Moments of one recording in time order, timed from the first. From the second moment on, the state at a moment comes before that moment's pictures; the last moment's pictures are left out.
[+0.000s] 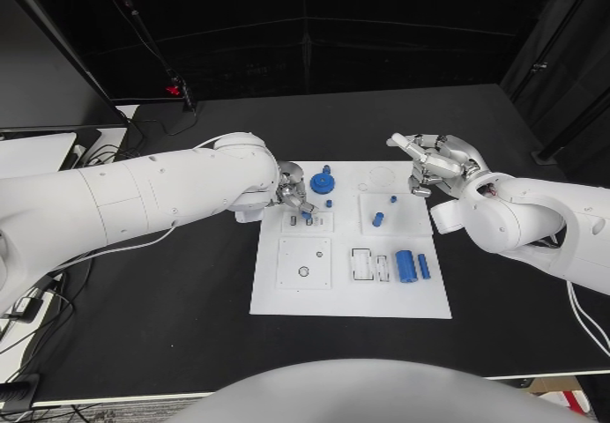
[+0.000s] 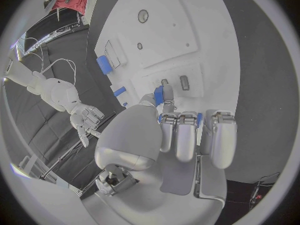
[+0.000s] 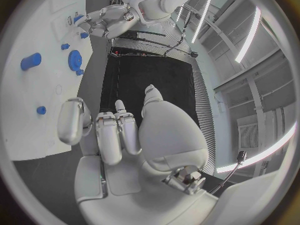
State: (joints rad) left arm 1.38 -0.41 -0.24 1.21 -0.97 0.17 -0.45; left_hand 1.37 0.13 -0.13 0.29 0.55 0.99 0.03 0.43 0.74 1.45 0.00 1.57 1.44 1.47 -0.06 1.57 1.31 0.01 1.46 0.07 1.57 1.31; right arm 1.18 -1.03 -0.08 1.65 -0.16 -0.42 0.30; right_hand 1.26 0.06 -0.21 0.28 0.31 0.55 0.17 0.39 0.10 1.47 0.09 1.54 1.31 1.47 0.03 1.57 1.31 0.07 1.34 0.15 1.32 1.31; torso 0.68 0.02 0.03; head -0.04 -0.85
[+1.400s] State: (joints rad) left arm 1.37 -0.42 -0.24 1.21 -0.97 0.15 -0.47; left_hand 1.37 0.13 -0.12 0.29 0.55 1.00 0.04 0.42 0.75 1.45 0.00 1.57 1.45 1.47 -0.05 1.57 1.31 0.01 1.46 0.07 1.57 1.31; right arm 1.18 -1.03 -0.08 1.65 -0.16 -0.42 0.30; right_hand 1.26 0.06 -0.21 0.29 0.31 0.54 0.17 0.40 0.10 1.46 0.09 1.54 1.31 1.47 0.03 1.57 1.31 0.07 1.34 0.15 1.31 1.31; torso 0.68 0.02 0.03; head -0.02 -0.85
